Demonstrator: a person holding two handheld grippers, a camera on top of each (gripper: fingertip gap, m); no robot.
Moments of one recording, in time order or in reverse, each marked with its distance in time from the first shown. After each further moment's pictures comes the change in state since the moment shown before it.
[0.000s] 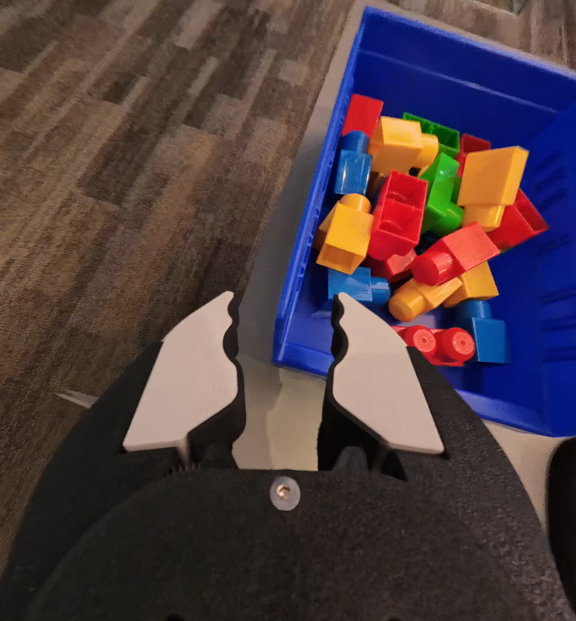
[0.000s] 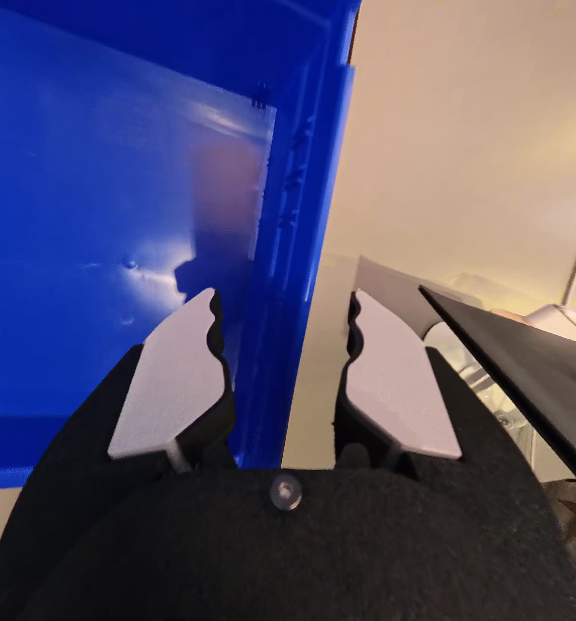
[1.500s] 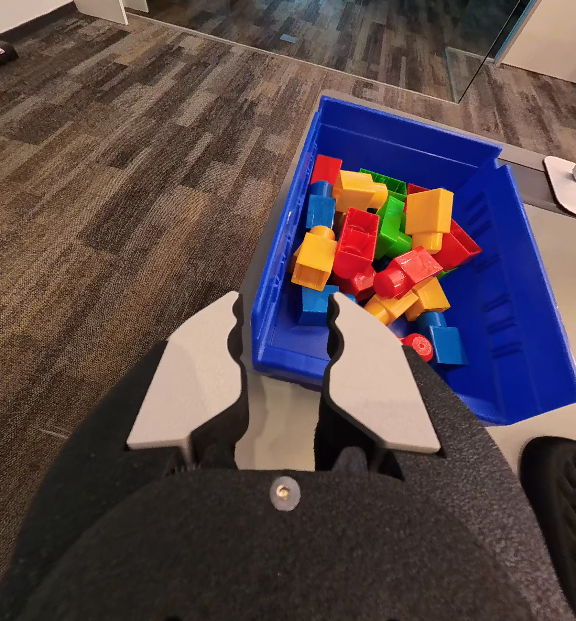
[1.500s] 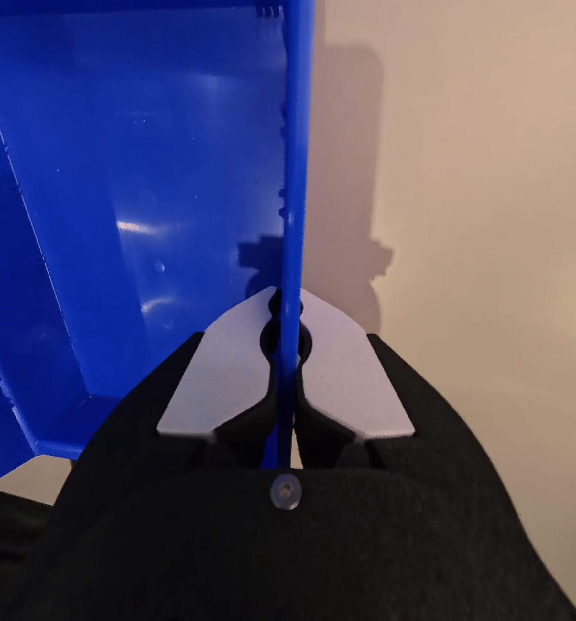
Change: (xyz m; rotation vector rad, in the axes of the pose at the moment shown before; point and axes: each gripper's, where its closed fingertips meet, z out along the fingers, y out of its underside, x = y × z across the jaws) left arm 0.016 -0.013 -0.028 0.177 0.043 0.005; right arm -0.250 -0.092 0.018 -0.150 -0.406 0.078
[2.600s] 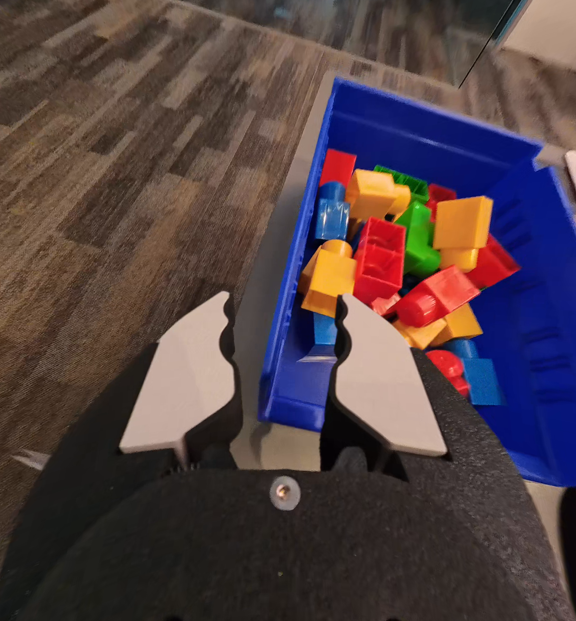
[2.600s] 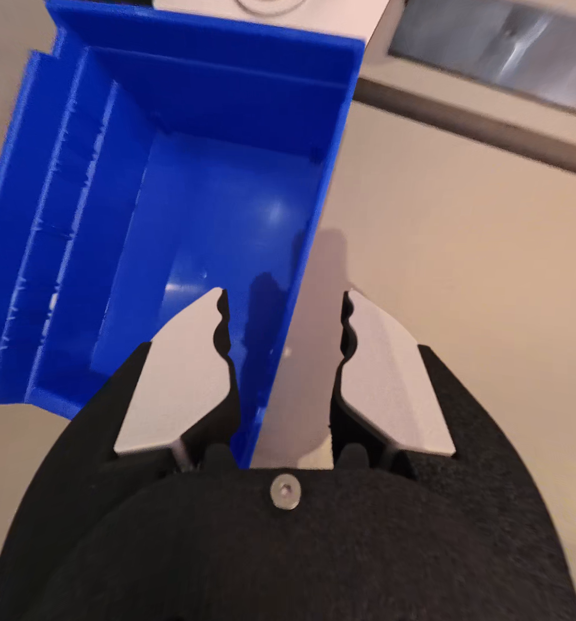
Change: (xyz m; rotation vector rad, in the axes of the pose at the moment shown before) left arm -0.008 0.000 0.049 -0.040 0.024 -0.015; right arm -0.205 -0.060 -0.027 0.390 -0.102 -0.237
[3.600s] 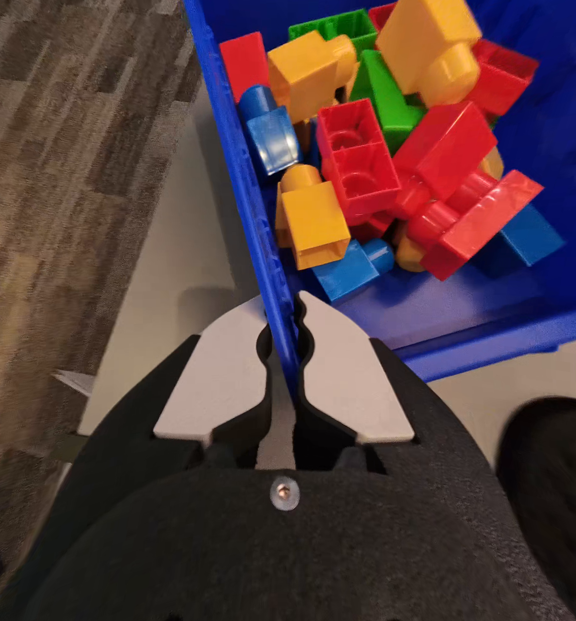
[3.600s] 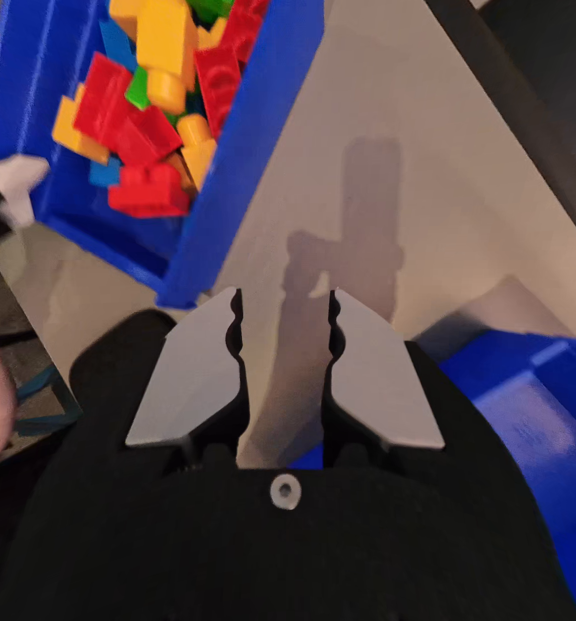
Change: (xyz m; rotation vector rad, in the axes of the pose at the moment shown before) left arm 0.084 0.066 -0.013 -0.237 -0.131 0.170; right arm -0.302 -0.095 0.083 -0.245 -0.366 -0.417
